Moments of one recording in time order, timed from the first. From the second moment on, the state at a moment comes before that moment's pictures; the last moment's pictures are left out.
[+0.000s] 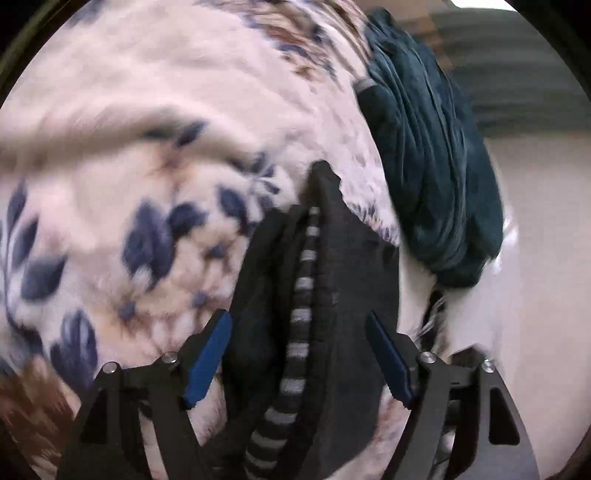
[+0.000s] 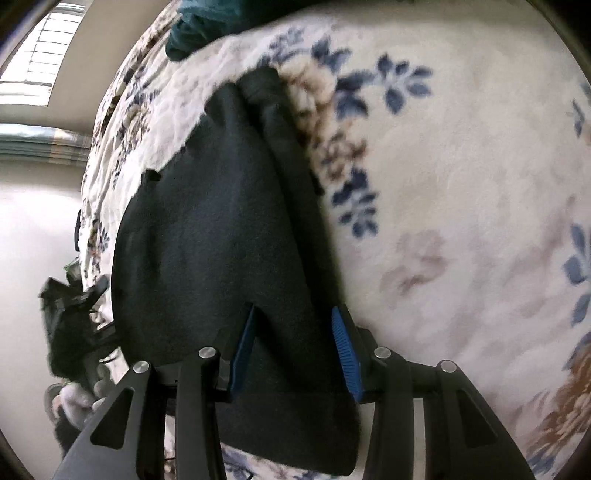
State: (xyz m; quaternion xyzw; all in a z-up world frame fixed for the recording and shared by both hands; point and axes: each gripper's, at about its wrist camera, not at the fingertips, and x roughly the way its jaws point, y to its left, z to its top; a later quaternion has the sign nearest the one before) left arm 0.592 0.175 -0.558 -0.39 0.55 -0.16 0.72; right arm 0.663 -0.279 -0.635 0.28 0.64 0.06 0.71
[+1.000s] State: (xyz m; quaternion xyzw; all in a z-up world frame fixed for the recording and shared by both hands) left arm 0.574 0.129 -0.558 -0.31 0.56 -0.17 0.75; right arm 0.677 -0.303 -0.639 0.33 0.61 0.01 0.72
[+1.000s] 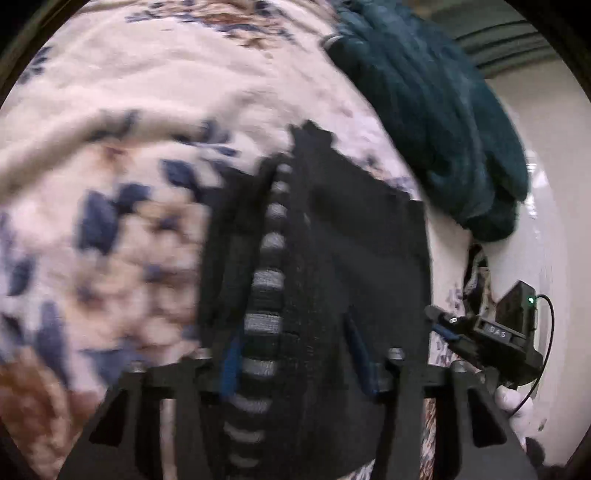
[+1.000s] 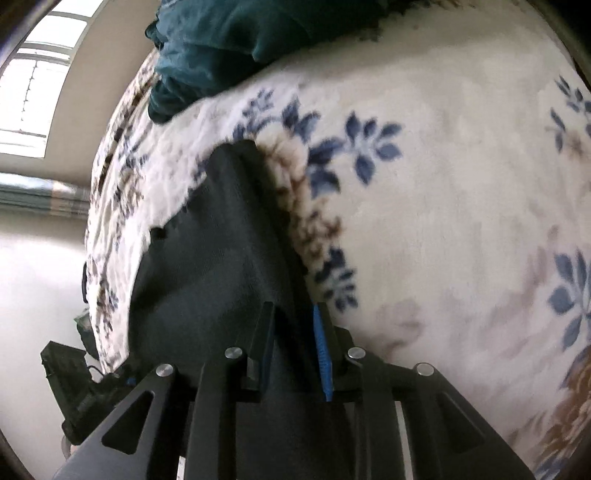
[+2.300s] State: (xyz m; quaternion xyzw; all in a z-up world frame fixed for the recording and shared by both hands) left arm 0.579 0.175 -0.559 -0.35 0.53 -0.15 0.76; right arm 0.695 -0.269 -0.612 0.25 0.61 0.06 0.75
